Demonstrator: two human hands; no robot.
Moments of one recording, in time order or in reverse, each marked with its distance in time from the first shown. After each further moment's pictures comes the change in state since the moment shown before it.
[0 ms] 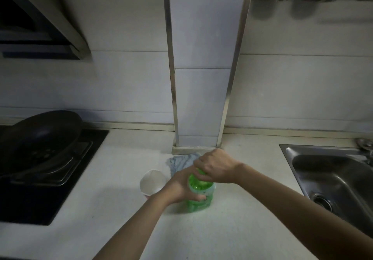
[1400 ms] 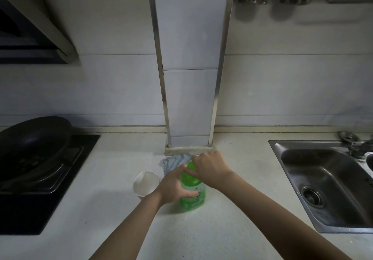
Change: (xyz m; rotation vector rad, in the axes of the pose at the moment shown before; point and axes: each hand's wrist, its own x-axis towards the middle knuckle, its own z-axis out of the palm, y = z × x) left_hand 0.000 -0.014 0.007 -0.093 0.075 0.131; right_hand -0.011 -0.038 -0.028 0.066 -0.102 0.445
